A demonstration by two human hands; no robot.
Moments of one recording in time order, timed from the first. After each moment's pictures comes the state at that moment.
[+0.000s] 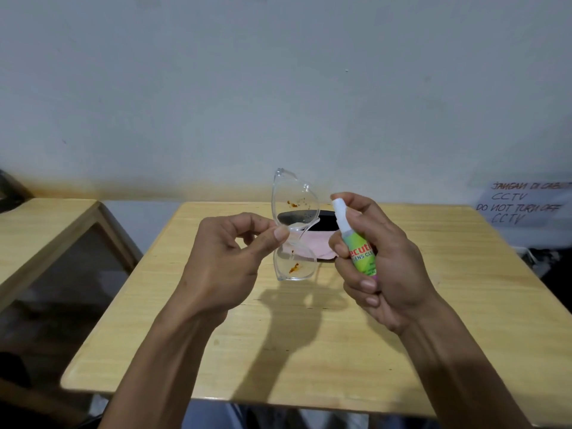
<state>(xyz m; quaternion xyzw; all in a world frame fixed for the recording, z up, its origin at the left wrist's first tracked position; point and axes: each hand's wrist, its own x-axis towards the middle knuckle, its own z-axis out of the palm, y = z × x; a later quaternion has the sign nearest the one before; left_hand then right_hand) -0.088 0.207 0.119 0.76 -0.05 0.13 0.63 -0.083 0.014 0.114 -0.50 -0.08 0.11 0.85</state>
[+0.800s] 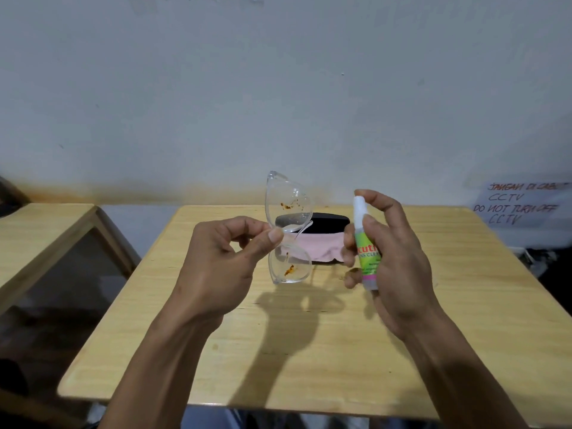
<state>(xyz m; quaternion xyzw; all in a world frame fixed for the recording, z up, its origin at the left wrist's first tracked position) -0.089 0.209 0.118 0.76 -0.03 0.13 0.64 -0.083 0.012 0.103 -0.61 -0.06 -0.05 0.79</state>
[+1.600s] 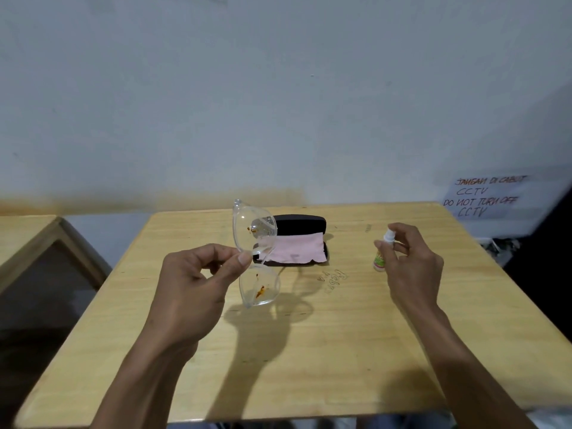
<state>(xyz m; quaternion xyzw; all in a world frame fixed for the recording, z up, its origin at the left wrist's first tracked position) -0.091 0.208 0.096 0.75 0.03 0.11 0.65 -0.023 -0.081 0.003 -0.82 0.08 -0.36 0.44</state>
